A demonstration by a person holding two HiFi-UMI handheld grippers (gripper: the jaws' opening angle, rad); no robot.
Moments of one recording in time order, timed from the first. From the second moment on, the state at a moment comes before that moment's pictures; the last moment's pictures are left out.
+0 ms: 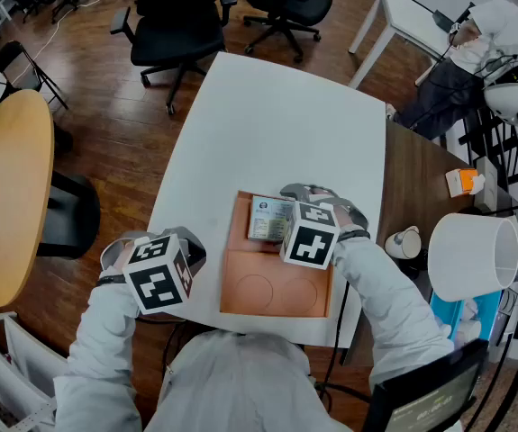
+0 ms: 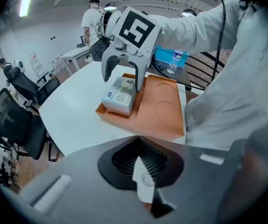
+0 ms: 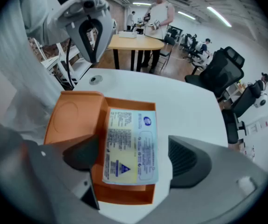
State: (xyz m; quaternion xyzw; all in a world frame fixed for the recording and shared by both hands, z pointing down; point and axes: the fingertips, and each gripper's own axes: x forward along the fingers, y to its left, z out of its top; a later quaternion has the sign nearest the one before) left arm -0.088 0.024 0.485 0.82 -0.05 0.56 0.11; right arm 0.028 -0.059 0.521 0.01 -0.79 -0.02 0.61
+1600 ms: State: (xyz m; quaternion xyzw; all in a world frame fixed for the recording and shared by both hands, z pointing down) left arm -0.123 0.029 0.500 0.80 -0.09 0.59 0.10; right arm 0.055 -0.219 0.573 0.04 -0.76 -0.06 0.64
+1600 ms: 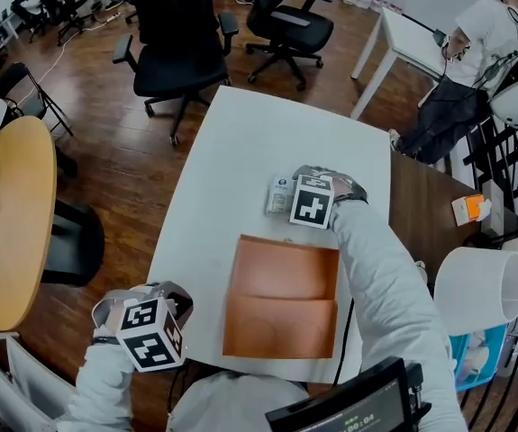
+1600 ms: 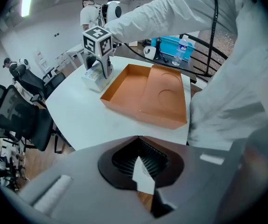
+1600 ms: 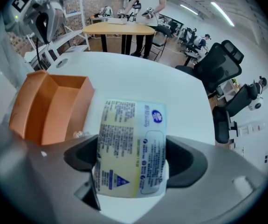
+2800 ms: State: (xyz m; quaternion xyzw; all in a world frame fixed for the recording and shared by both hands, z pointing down) left arm -0.109 0.042 0.475 0.82 -0.06 0.56 0.08; right arm 0.085 -0.048 0.400 0.09 -0.83 -0.06 0.55
